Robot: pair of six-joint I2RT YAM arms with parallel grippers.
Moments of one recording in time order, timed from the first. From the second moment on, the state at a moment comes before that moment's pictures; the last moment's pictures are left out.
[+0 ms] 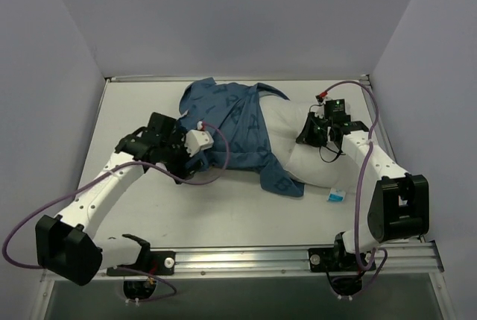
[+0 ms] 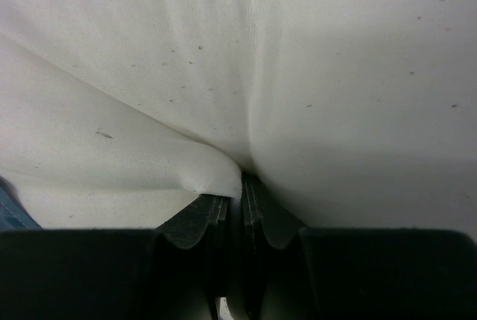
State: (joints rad) left arm -0.32 1.26 1.05 -0.81 0.30 0.64; right arm 0.12 1.48 1.01 -0.42 -0.24 0.36
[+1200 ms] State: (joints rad) left arm -0.99 1.95 1.54 -0.50 -0.10 0.14; right arm 0.15 1.42 0.93 -0.29 -0.26 0.62
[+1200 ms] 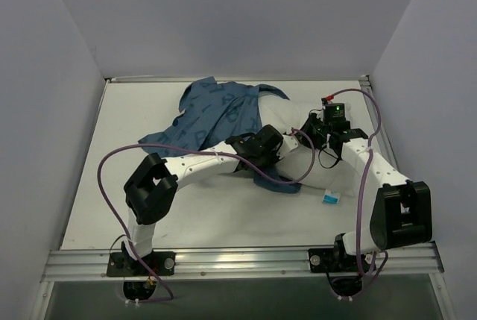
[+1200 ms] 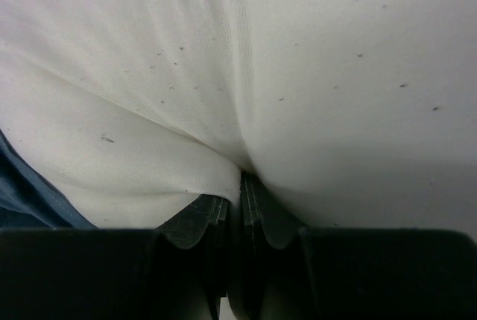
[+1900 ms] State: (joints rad) left arm -0.56 1.66 1.11 -0.40 -0.16 0.53; right arm 0.05 1.42 0.91 -0.28 -0.39 0.58
